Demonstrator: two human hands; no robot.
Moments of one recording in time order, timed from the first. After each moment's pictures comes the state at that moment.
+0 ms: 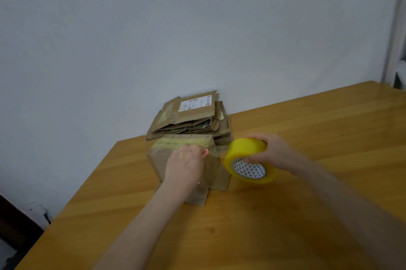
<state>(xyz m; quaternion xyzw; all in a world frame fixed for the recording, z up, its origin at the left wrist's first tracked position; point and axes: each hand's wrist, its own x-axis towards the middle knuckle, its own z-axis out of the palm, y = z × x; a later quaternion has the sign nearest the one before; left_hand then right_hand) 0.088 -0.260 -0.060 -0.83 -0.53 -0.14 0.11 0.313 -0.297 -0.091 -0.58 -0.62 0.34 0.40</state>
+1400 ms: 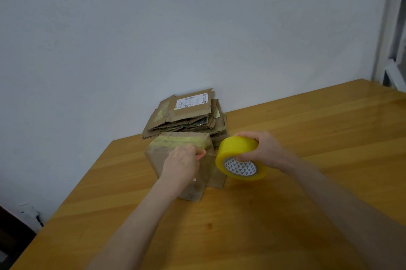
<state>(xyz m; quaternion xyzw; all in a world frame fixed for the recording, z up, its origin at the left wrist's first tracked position) 0.081 -0.248 -0.068 -0.83 -0.54 -0.12 0.03 0.298 -0.298 -0.093 -0.58 -0.62 0.33 0.40</state>
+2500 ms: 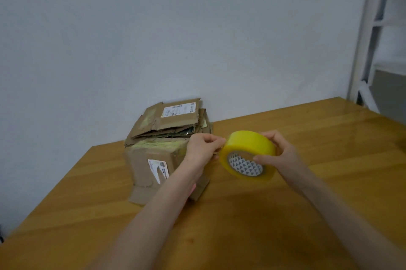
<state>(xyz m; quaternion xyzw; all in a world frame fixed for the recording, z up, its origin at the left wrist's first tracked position) 0.162 -0.256 -0.042 -0.66 -0.48 -0.36 -0.45 0.338 -0.341 -0.090 -0.48 -0.49 0.38 0.61</state>
